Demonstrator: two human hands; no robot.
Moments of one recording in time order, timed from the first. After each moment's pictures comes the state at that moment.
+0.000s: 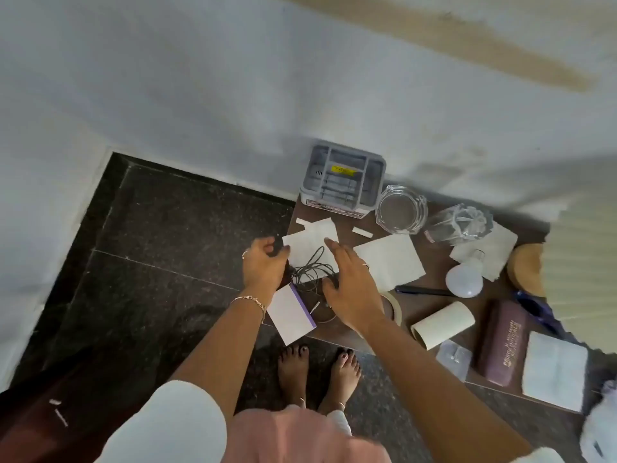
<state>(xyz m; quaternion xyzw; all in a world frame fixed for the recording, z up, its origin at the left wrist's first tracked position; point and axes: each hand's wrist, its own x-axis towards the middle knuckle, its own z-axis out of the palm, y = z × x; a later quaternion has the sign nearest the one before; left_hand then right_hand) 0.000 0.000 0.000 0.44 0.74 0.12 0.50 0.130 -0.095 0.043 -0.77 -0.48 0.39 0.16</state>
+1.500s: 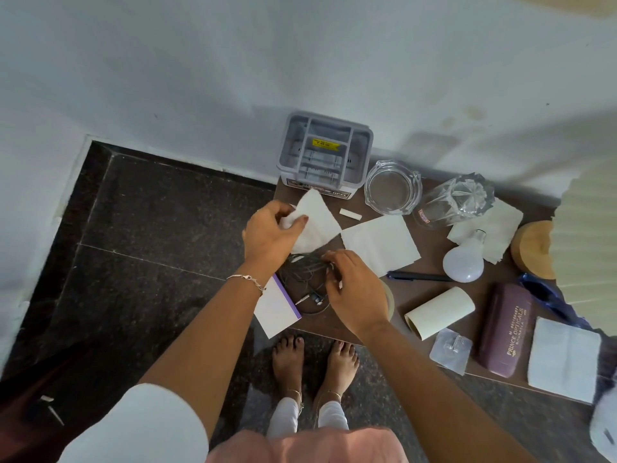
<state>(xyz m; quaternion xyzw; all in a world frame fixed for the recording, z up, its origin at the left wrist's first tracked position) 0.042 0.002 0.007 0.62 0.64 0.13 0.43 0.147 -0.136 -0.004 -0.78 -0.51 0.29 0.19</state>
